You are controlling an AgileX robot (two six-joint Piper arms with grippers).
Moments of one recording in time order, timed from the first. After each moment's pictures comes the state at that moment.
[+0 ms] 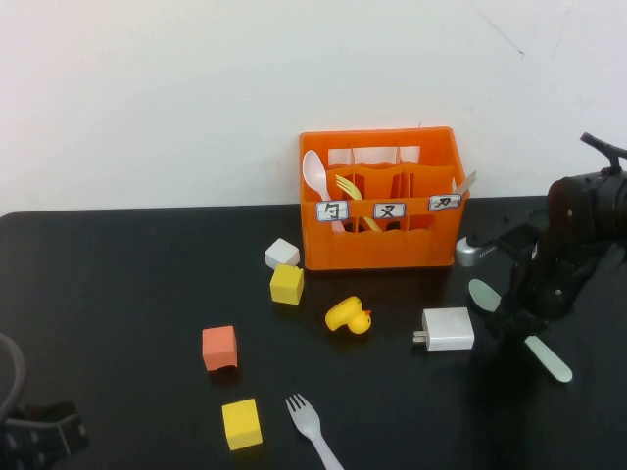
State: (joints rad) right arm 0.26 2.18 -1.40 0.02 0.74 -0.34; left arm -0.08 0.68 -0.40 -0.40 0.50 -0.10
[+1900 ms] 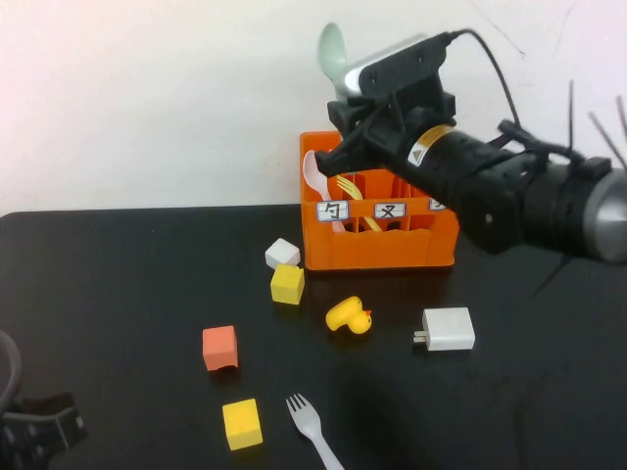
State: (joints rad) right arm 0.56 1.98 -1.39 0.07 -0.34 -0.13; left arm -0.08 0.68 -0.40 -0.41 0.47 -0.10
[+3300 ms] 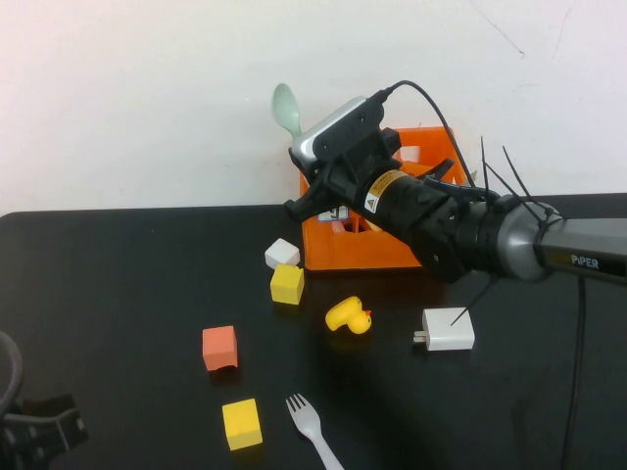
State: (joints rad) right arm 0.57 2.25 -1.54 -0.17 -0.48 -0.04; left arm -0.08 0.68 -0.40 -0.41 0.48 -0.10
